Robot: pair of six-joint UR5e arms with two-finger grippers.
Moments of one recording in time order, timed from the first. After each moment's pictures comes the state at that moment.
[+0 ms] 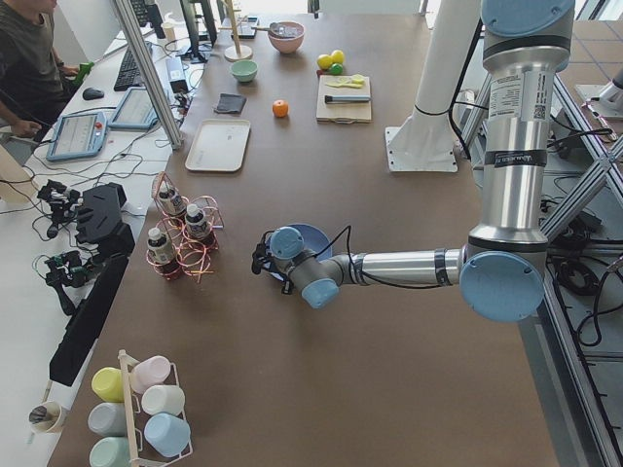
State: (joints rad) left arm -1.03 -1.57 -1.39 -2.50 -2.35 -0.74; right arm 1.49 -1.66 1.70 -1.61 2.47 -0.20
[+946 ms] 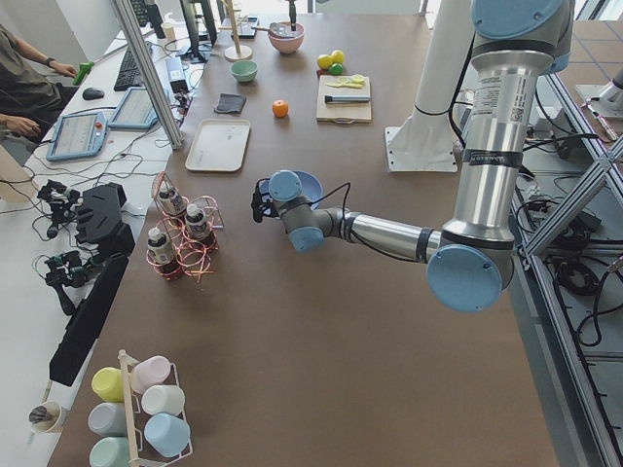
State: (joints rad) left arm -0.91 -1.68 -1.62 -2.45 -2.33 -1.29; right arm 1.23 -1.39 1.81 -1.61 2.39 0.40
